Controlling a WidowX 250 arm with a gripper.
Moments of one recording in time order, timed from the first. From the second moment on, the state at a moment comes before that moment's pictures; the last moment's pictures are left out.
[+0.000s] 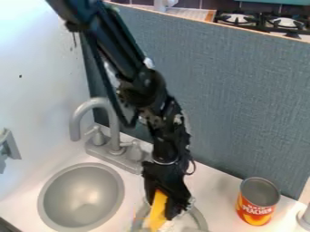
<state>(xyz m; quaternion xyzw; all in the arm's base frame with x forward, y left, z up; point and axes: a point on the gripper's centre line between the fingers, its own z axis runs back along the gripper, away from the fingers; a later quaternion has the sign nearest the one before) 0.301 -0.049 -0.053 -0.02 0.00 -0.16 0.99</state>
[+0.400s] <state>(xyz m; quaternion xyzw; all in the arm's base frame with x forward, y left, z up) 0.315 -0.056 -0.075 -0.04 0.01 -0.13 0.99</state>
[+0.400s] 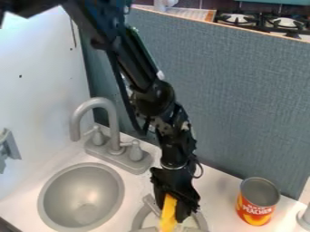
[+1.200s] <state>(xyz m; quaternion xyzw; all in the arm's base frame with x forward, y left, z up) 0.318 -0.060 -0.087 -0.05 0.05 -0.12 0.99</state>
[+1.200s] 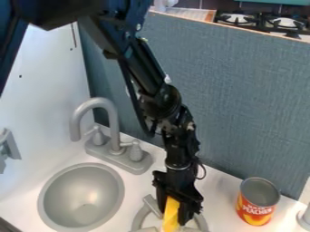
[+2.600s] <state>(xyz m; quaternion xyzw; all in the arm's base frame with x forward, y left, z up) 0.262 -0.061 -0.023 0.00 0.01 -0.13 0.99</state>
